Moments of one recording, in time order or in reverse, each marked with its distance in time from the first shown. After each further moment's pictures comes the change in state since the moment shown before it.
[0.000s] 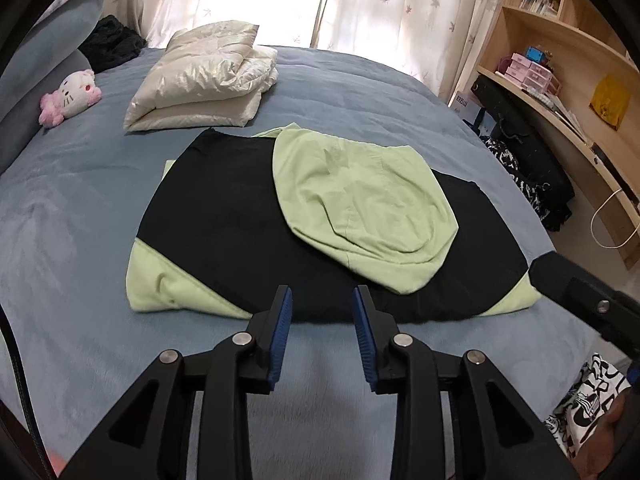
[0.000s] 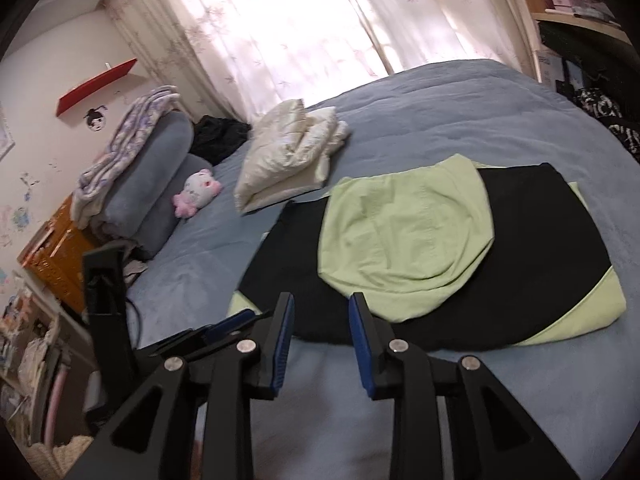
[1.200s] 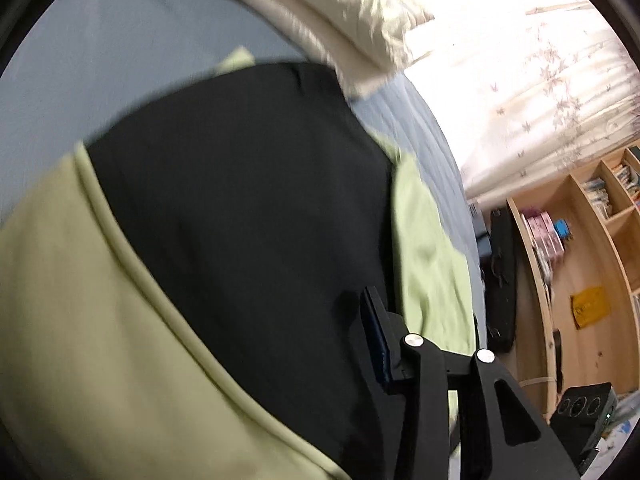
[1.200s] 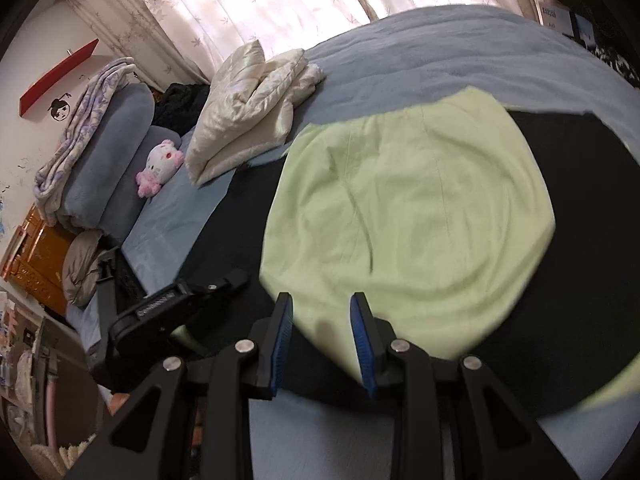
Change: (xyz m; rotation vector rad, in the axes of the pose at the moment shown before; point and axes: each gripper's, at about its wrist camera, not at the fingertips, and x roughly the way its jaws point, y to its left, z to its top) left arm 0.171 0.149 0.024 -0.632 -0.016 -0.279; right arm 0.150 -0.061 0.029 0.039 0.125 -0.097
